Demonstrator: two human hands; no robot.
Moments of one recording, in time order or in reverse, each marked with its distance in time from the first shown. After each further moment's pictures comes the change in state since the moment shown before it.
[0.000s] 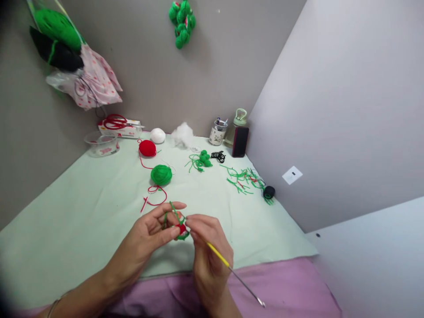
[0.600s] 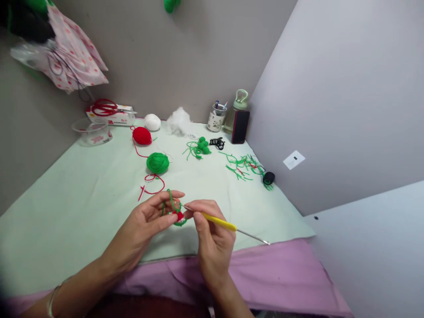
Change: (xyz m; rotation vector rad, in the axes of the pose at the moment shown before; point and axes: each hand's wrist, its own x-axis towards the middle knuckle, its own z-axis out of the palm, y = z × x) left_hand 0.000 -0.002 -0.003 0.060 0.033 -0.011; right_hand -0.005 0.006 0.000 0.203 0.043 0.276
